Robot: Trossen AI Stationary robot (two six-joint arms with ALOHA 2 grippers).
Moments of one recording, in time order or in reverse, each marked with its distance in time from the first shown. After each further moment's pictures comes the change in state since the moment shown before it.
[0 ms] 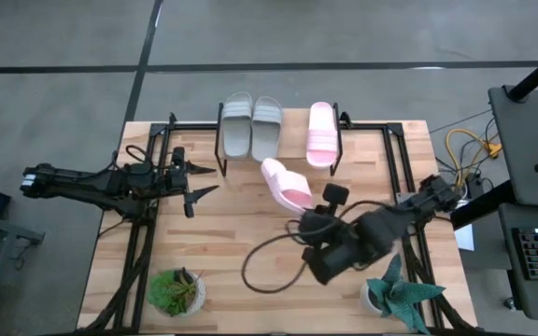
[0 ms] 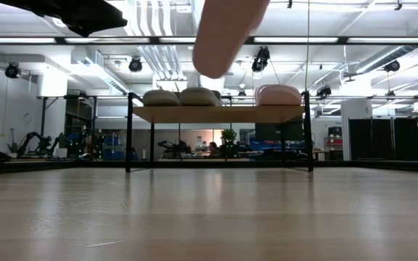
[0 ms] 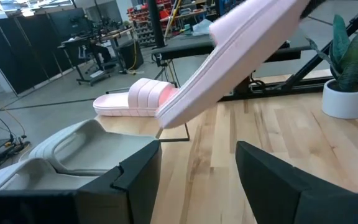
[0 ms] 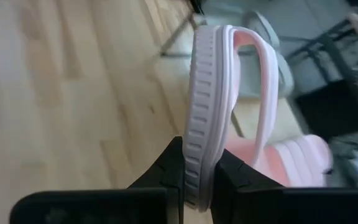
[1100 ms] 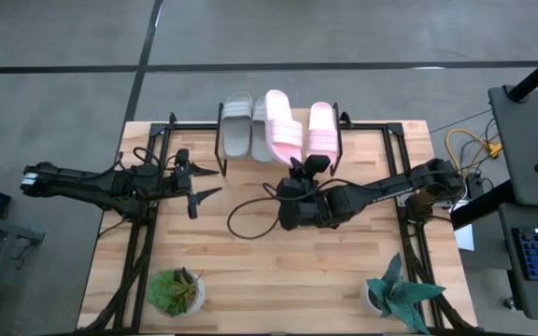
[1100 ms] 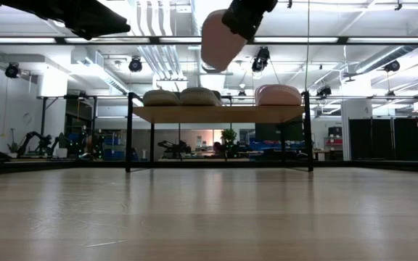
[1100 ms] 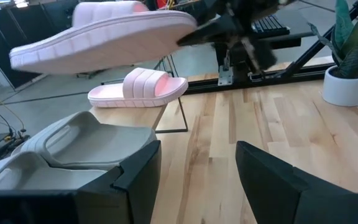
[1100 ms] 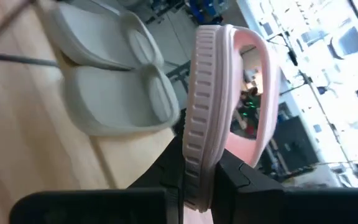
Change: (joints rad) left arm 0.000 0.043 0.001 -0.002 0.000 0.000; right arm -0.286 -0.116 -0.583 0.835 0.444 -0.686
